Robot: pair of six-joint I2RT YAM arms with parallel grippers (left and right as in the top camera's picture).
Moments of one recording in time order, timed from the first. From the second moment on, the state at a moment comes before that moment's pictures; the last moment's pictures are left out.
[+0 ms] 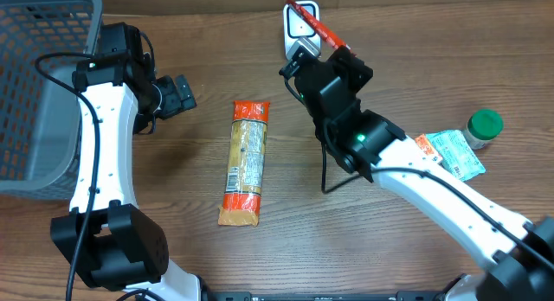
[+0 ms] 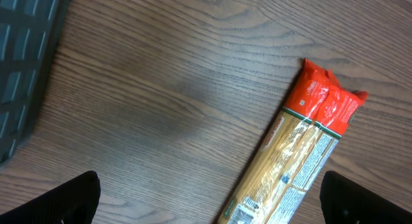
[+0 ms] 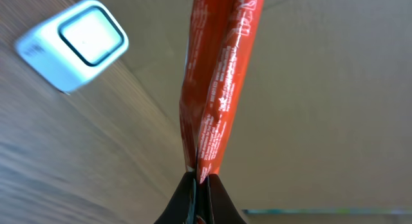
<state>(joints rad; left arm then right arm) 0.17 1.77 1.66 -1.19 0.04 -0.27 0.72 1.66 1.37 -0.19 0.84 -0.74</state>
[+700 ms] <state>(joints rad) 0.17 1.77 1.66 -1.19 0.04 -0.27 0.58 2.10 1.37 0.44 0.77 -1.12</state>
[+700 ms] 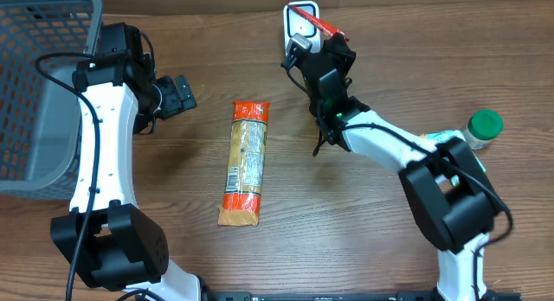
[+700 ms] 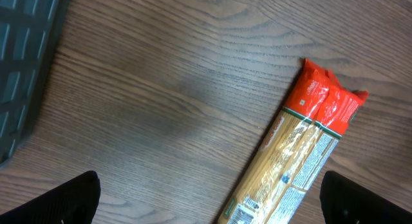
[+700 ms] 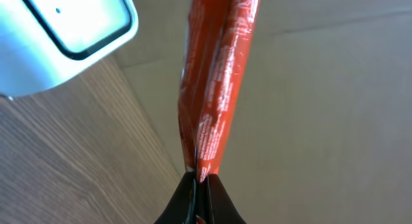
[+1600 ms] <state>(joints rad) 0.17 1.77 1.66 -1.19 0.04 -0.27 0.52 2.37 1.66 0.53 0.82 -1.43</state>
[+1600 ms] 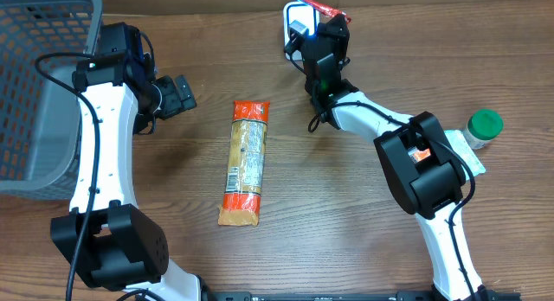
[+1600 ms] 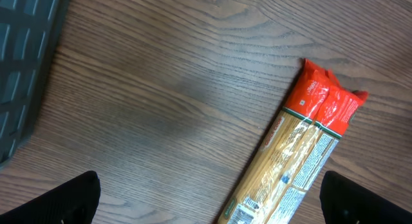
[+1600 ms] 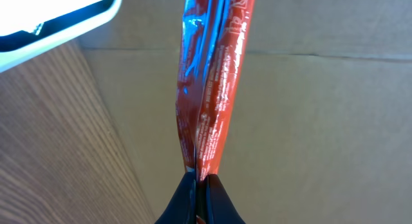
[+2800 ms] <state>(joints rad) 0.17 1.77 1.66 -1.19 0.04 -0.27 0.54 2.48 1.66 0.49 0.85 -1.58</state>
